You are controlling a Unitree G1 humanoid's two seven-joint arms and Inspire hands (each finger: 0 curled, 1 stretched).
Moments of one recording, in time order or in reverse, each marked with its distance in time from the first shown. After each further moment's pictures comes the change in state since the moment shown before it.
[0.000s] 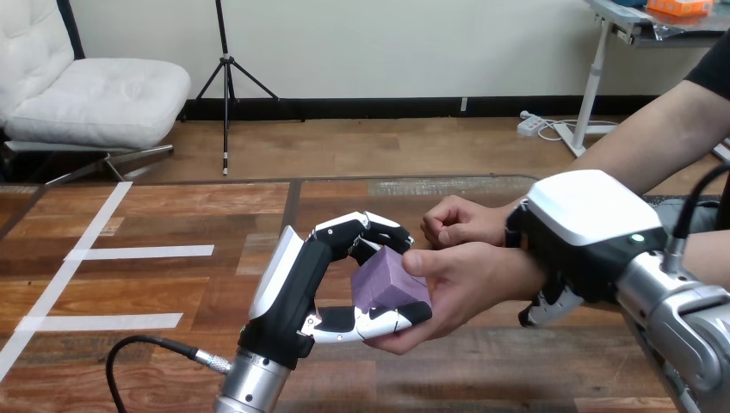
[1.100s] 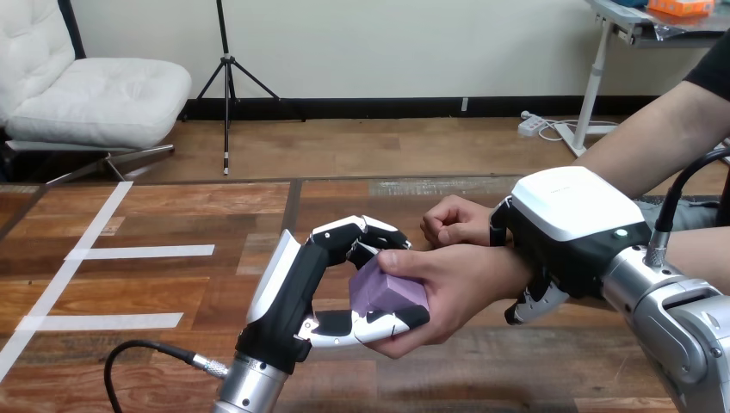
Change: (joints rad) left arm 0.018 -0.004 0.002 -0.008 -0.030 0.000 -0.033; right arm -0.024 0.031 0.014 0.007 -0.003 -0.009 0.019
